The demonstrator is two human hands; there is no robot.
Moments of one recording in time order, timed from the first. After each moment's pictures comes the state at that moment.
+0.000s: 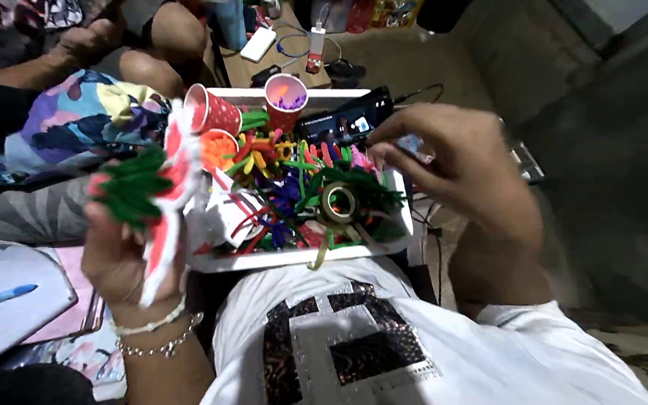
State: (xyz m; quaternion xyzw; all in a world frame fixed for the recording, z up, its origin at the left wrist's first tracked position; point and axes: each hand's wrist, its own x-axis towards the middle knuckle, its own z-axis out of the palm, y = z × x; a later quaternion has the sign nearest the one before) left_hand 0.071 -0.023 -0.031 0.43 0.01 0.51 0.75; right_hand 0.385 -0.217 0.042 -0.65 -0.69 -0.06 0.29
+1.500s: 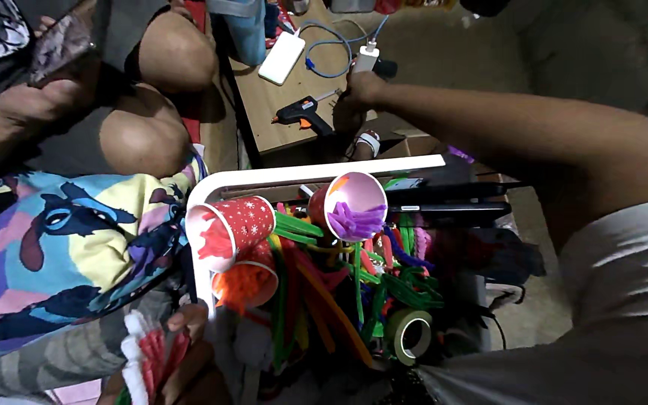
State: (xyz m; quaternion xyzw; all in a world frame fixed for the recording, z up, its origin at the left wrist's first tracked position) left_hand 0.090 0.056 -0.067 -0.04 -0.01 0.42 0.91; right_hand 0.599 0.196 -0.079 -0.84 -0.48 0.24 0.00
